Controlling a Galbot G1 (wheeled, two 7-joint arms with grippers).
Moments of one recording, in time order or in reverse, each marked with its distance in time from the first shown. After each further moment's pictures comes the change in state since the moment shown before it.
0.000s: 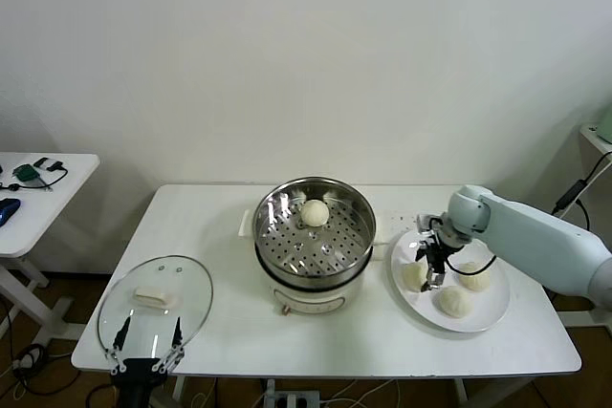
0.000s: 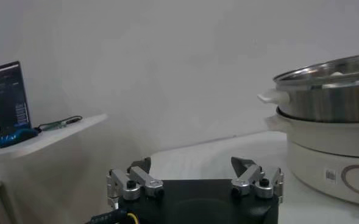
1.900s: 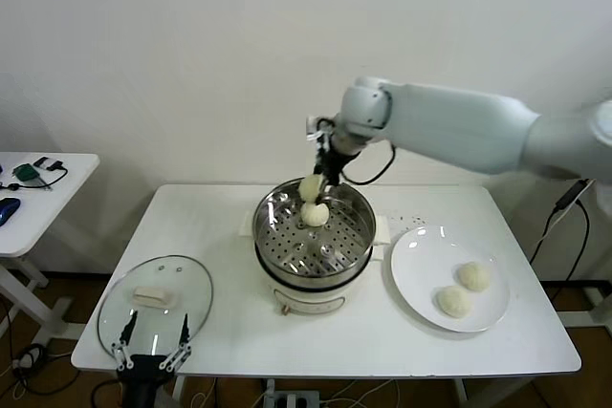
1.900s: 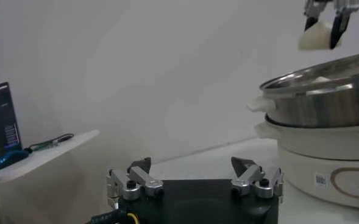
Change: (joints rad) left arm 0.001 0.000 0.025 -0.018 0.075 -0.017 -0.007; right arm 0.542 0.492 -0.396 0.078 0.556 -0.187 0.190
